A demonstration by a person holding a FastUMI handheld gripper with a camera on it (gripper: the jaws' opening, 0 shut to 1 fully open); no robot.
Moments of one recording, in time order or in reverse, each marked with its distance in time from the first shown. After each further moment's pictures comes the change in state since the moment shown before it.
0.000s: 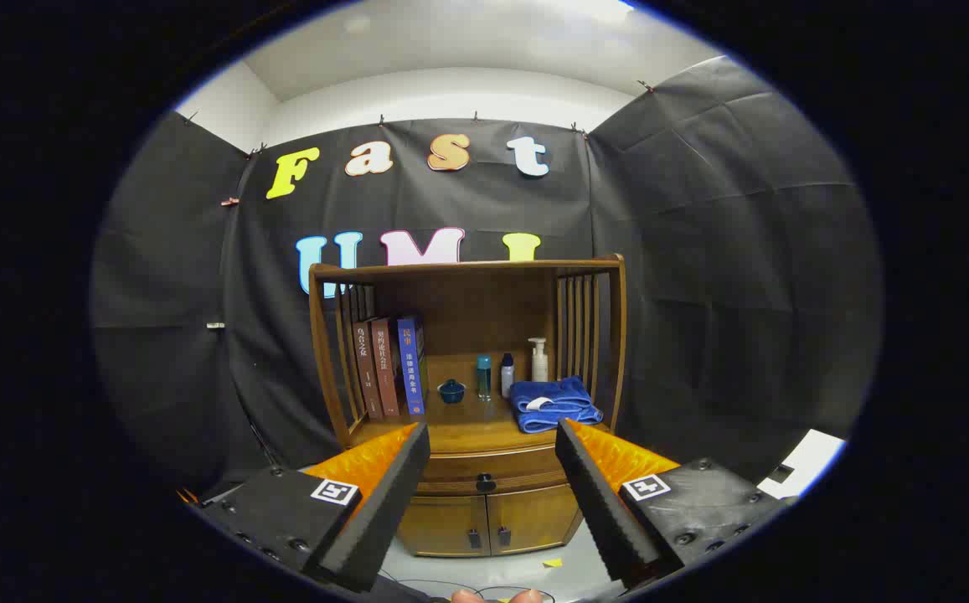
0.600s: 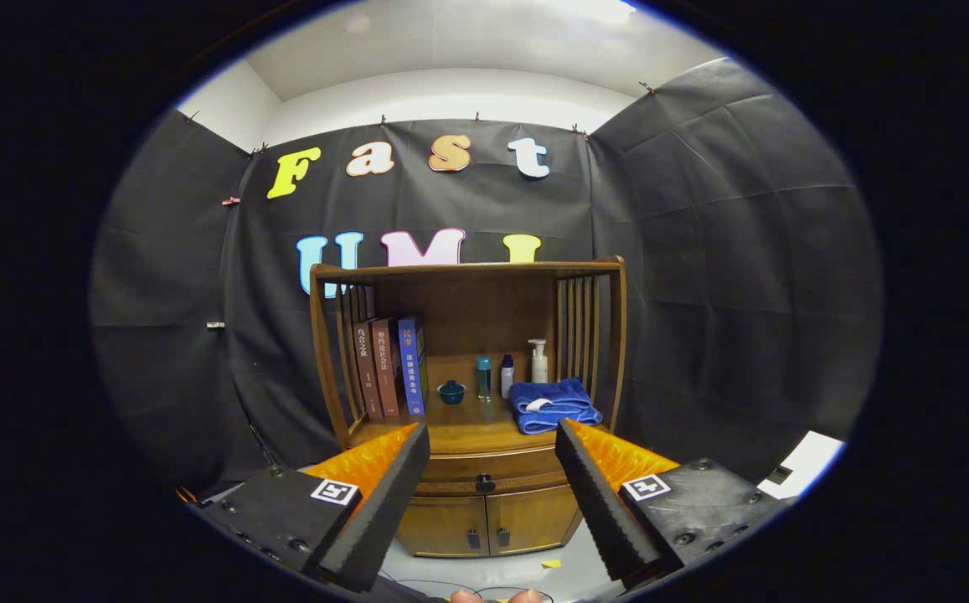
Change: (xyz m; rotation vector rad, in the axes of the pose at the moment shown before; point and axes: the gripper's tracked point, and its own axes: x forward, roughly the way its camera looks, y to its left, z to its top) arm -0.001 0.001 0.001 -0.005 0.001 -0.001
